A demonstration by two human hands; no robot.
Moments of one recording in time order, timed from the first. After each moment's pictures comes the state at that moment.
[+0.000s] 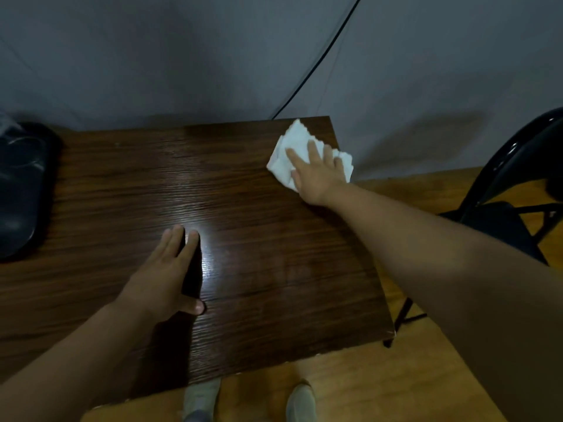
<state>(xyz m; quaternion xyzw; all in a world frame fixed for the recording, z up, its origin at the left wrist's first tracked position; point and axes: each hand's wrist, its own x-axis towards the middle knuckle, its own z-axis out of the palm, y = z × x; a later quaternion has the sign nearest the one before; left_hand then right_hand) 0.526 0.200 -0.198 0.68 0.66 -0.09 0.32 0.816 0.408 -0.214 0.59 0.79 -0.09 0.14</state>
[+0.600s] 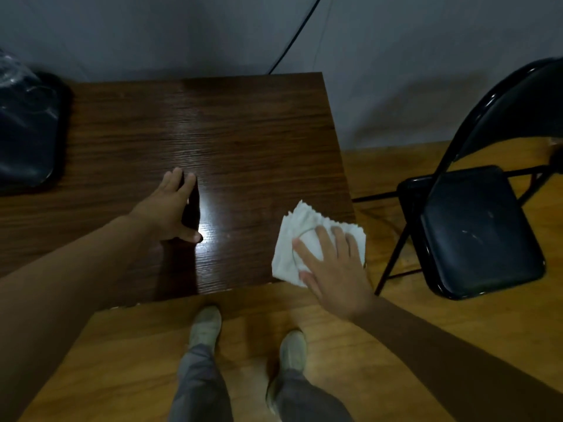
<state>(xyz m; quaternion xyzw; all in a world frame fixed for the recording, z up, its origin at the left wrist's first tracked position) 0.538 0.196 -0.176 0.67 0.66 -0.13 0.30 0.901 0.107 -0.197 0.51 0.84 -0.07 0.18</state>
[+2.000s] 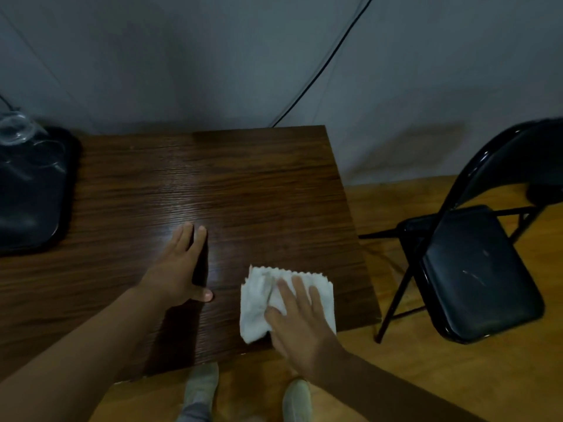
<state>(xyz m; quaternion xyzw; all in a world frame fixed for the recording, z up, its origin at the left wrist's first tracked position) 0.519 0.197 -0.202 0.68 0.65 -0.10 0.31 0.795 0.117 -0.158 0.48 0.85 -0.09 0.18</state>
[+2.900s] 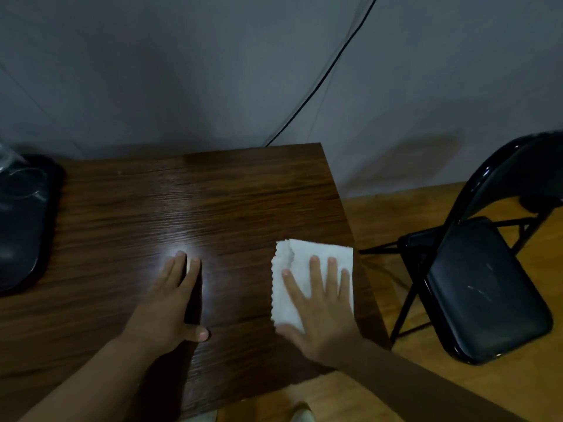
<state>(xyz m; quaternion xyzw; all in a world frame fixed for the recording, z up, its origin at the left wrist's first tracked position) 0.510 0.195 -0.219 0.69 0.64 -0.07 0.31 0.833 0.186 -0.228 0.57 0.81 -0.09 0.15</state>
